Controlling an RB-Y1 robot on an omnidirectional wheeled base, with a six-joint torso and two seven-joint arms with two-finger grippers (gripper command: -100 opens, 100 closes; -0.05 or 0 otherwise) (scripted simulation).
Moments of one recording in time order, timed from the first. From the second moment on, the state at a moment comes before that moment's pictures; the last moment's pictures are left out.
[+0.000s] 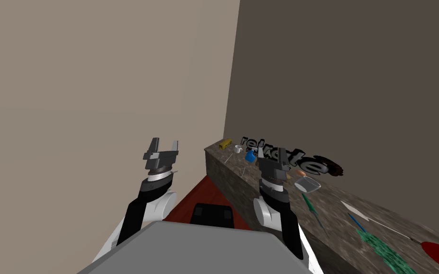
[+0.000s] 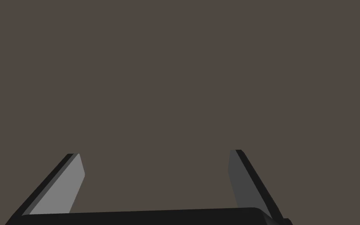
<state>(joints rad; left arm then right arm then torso) 0.53 -0.02 -0.05 -2.37 0.04 -0.60 0.11 0.48 -0.04 0.03 -2.35 0.00 -0.61 -0.08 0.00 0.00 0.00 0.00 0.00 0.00</state>
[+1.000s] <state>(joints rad) 0.53 -0.02 -0.05 -2.37 0.04 -0.60 0.11 0.49 -0.13 -0.06 -2.33 -0.03 -0.39 -0.33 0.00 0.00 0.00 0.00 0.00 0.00</state>
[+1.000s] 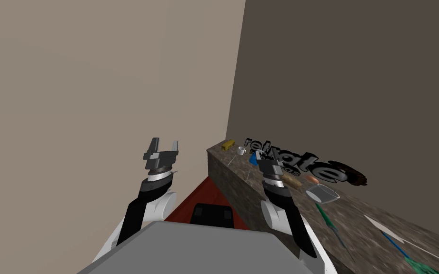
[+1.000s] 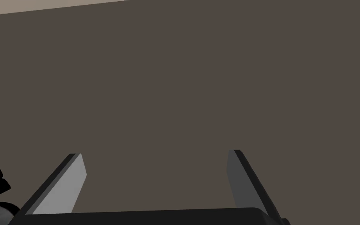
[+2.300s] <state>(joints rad) 0.53 -0.02 -0.05 -2.37 0.04 -0.60 0.11 0.50 -0.16 -0.18 -2.31 -0.06 -0.10 -0.66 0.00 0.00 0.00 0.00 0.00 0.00</state>
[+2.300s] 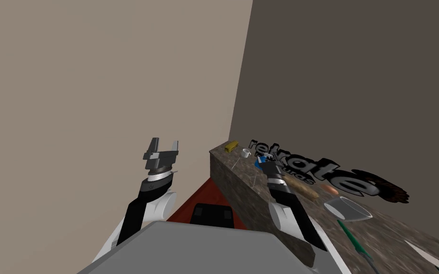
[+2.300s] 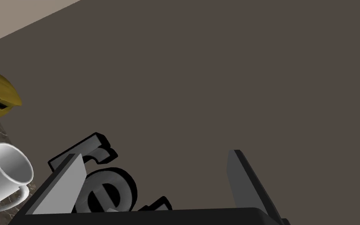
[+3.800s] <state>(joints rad) 0.53 -0.02 -0.05 -2.37 0.04 -0.60 0.11 0.49 -0.15 -0.33 -2.26 -0.09 0.31 -1.09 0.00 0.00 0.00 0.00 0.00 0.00</state>
